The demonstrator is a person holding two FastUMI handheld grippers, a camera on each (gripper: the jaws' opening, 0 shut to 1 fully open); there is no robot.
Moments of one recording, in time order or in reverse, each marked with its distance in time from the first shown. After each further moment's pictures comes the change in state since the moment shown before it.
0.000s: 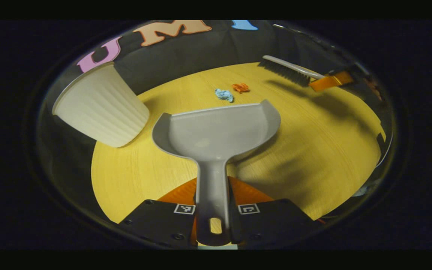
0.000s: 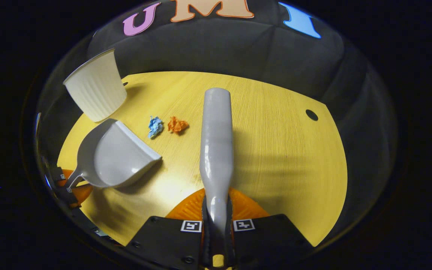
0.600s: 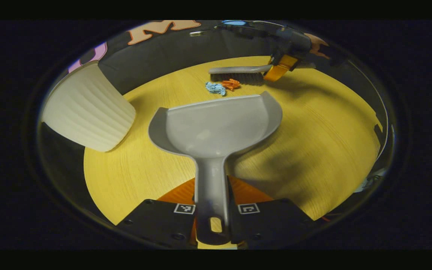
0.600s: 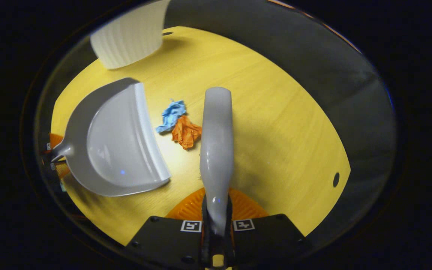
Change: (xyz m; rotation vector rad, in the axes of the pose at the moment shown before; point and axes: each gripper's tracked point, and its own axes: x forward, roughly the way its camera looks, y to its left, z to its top) left arm 0.013 0.003 -0.004 0.053 0.020 -0.057; right arm 0.043 0.052 0.058 -0.611 0.257 0.084
